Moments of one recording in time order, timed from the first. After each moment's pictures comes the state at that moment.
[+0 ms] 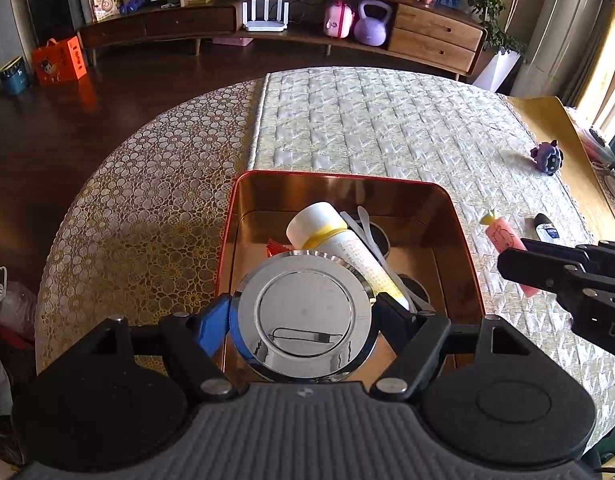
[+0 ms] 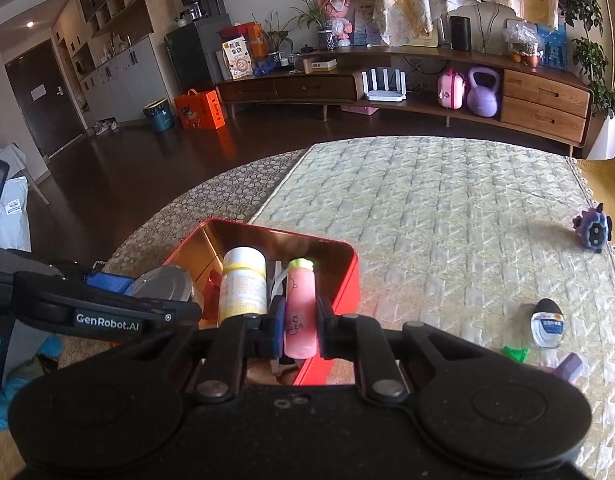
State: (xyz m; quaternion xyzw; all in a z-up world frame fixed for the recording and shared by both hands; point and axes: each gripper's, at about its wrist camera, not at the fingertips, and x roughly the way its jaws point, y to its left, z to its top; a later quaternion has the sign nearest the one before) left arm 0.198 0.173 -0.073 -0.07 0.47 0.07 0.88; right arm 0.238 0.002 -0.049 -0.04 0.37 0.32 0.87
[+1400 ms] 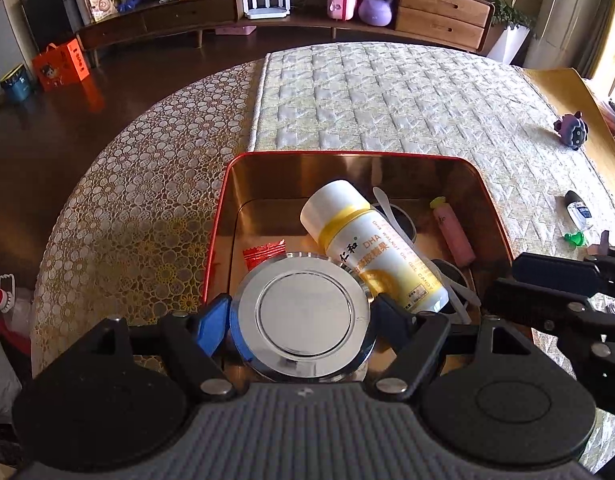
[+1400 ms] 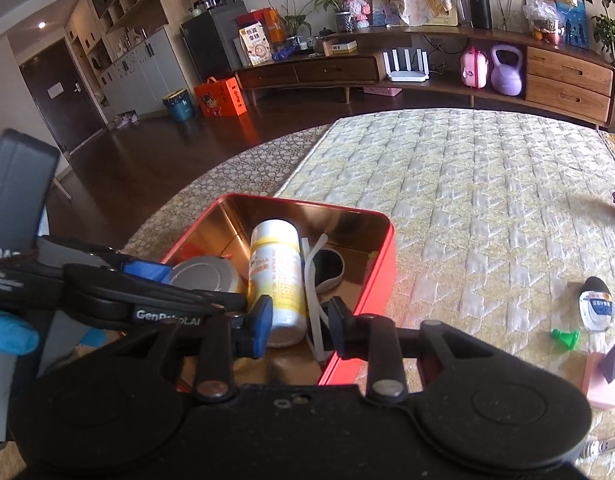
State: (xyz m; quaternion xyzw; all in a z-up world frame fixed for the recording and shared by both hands) left arm 0.218 0.167 -0.102 -0.04 0.49 0.08 0.87; right arm 0.227 -0.007 -0.060 -0.01 0.39 0.36 0.85
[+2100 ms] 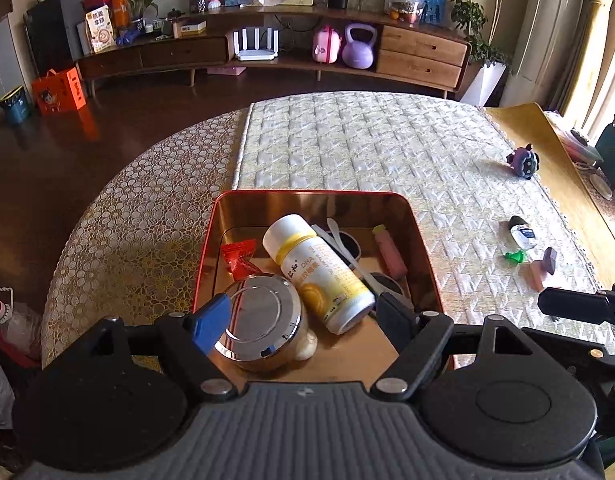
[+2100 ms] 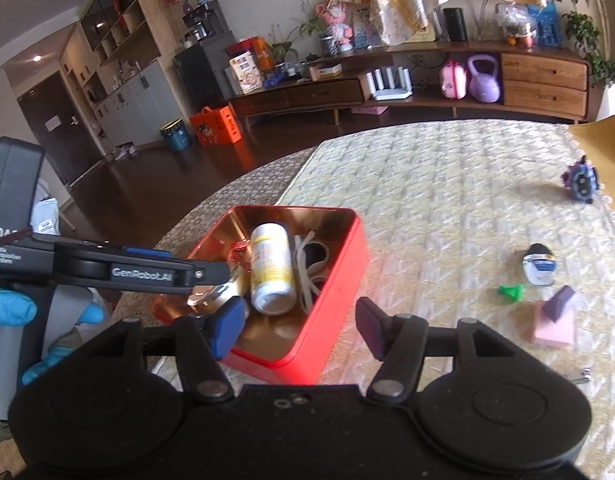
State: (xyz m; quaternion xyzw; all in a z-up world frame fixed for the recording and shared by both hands) left arm 0.169 0.137 -0.050 -0.05 0.42 0.06 0.90; right arm 0.178 -0.066 -0.032 0.02 0.36 0.33 0.87
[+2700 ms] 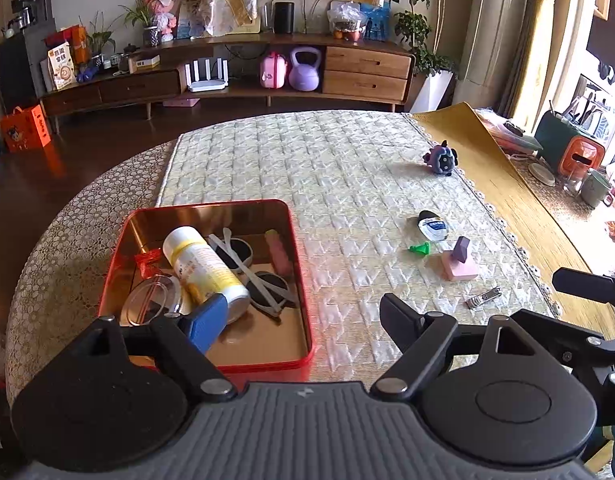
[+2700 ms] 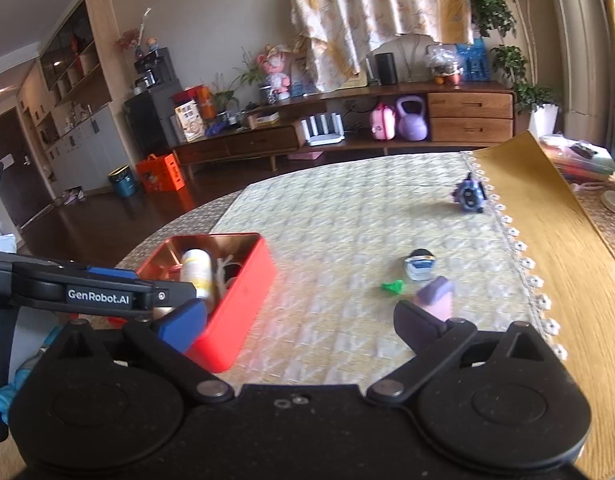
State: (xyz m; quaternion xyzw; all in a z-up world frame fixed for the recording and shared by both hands) left arm 0.143 0.046 -0.036 -0.03 0.39 0.01 0.92; right arm 0.139 -0.151 -0.031 0.04 0.30 0.24 0.92
